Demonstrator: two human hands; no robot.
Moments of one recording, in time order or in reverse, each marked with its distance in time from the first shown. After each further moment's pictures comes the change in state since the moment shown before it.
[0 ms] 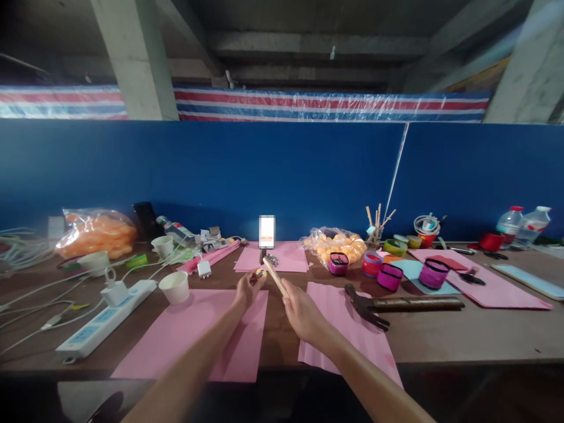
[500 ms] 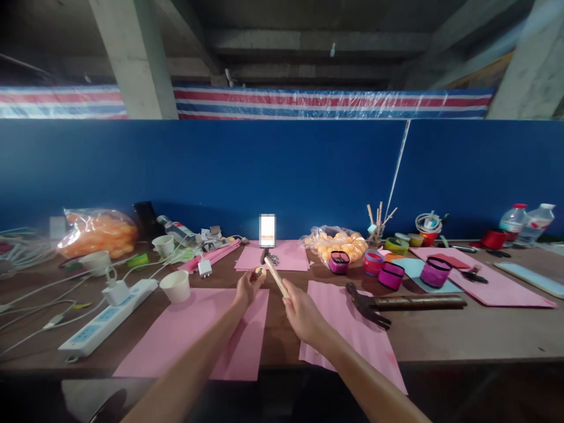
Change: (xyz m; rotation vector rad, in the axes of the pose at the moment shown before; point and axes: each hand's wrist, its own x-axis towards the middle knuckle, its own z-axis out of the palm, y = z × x) left_hand 0.002 0.002 0.000 -0.044 0.025 -0.052; right_hand -0.004 0.003 0.008 0.037 0.025 0.032
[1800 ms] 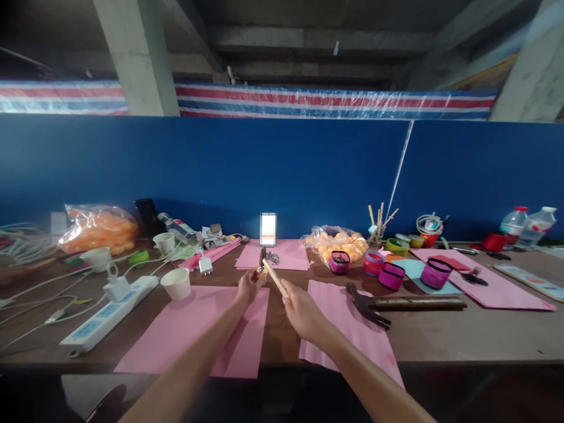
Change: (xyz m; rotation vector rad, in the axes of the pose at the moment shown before) left_hand -0.002 0.003 0.000 0.075 -0.039 0.038; right_hand 0.004 -0.009 -0.006 -0.026 -0.047 -0.004
